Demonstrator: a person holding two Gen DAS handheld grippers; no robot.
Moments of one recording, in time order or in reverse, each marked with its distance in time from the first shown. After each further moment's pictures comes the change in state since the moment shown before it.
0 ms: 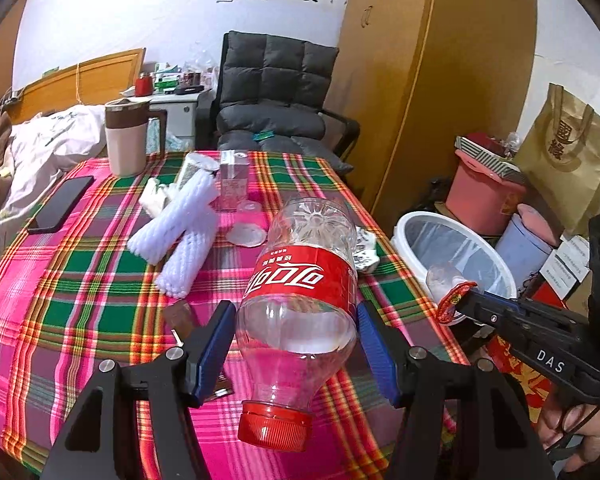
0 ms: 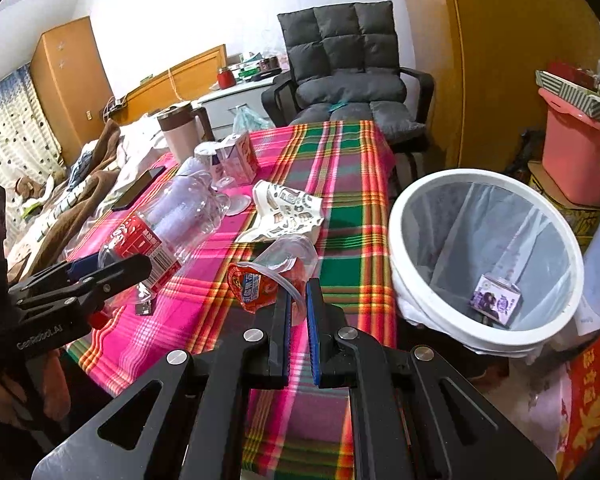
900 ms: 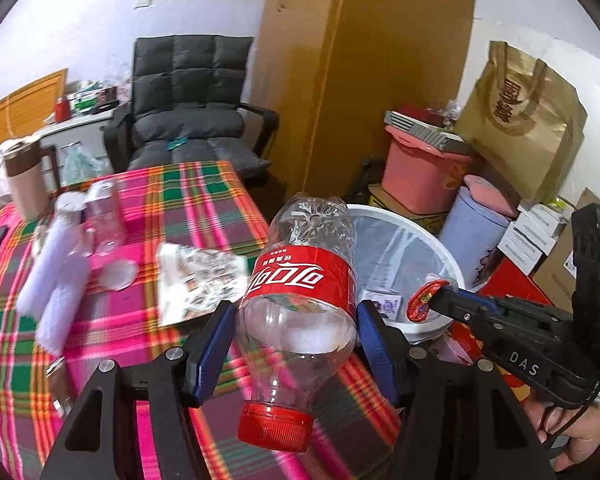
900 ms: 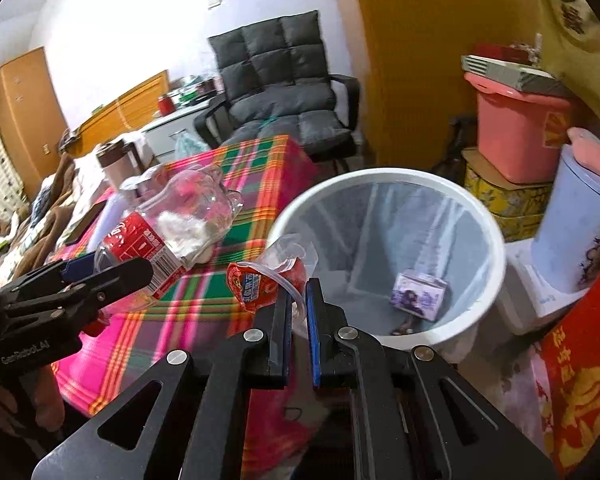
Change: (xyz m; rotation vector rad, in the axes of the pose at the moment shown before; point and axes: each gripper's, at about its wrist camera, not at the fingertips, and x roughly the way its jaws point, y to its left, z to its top) left arm 0.051 -0.100 0.027 0.156 0.038 -0.175; right arm -0.030 -0.078 -0.005 0.116 -0.053 -0.147
